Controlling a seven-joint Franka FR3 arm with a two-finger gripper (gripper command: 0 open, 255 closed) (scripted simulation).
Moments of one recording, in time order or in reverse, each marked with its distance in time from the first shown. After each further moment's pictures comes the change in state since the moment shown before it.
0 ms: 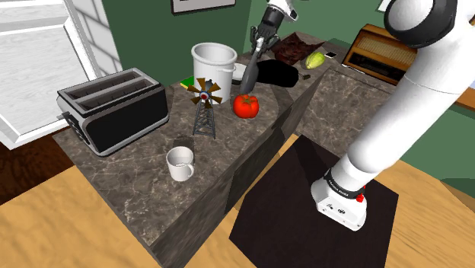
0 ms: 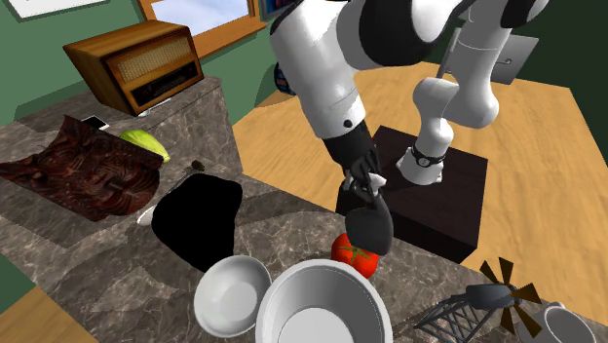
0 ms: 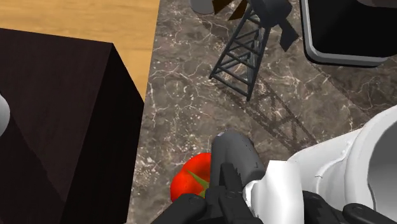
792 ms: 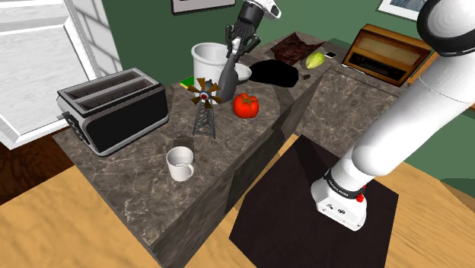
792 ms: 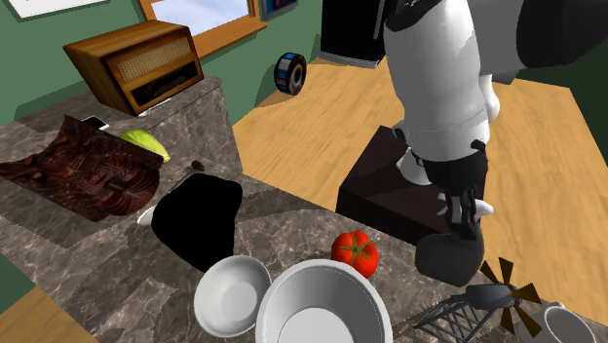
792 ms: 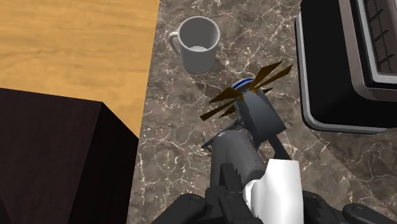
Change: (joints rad) arm 0.145 -0.139 0.136 -0.132 0.042 0.129 0.243
